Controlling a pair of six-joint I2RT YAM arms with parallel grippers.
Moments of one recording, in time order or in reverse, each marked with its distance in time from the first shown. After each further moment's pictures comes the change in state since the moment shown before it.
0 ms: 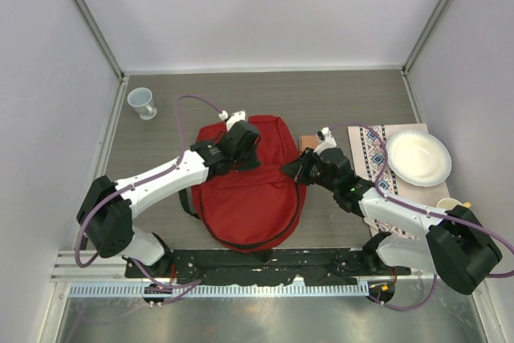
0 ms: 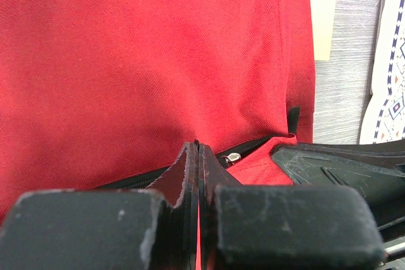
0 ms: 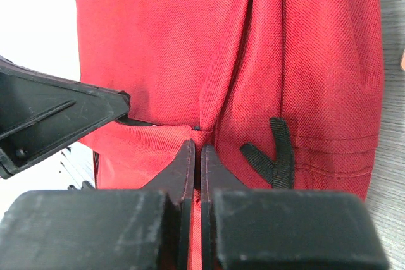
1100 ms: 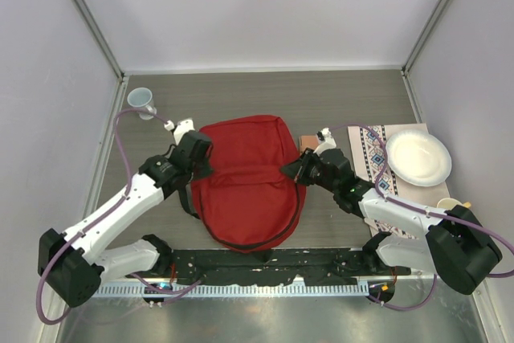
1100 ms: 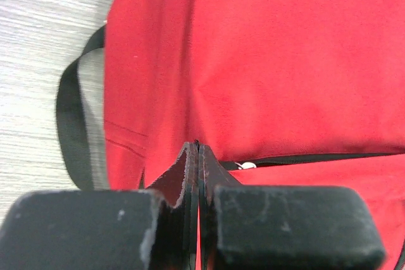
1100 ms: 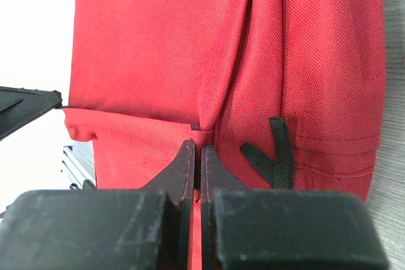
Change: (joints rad) left arm 0.186 -0.384 -0.210 -0.208 -0.143 0.085; right arm 0.000 0.000 -0.010 0.016 -0.001 0.004
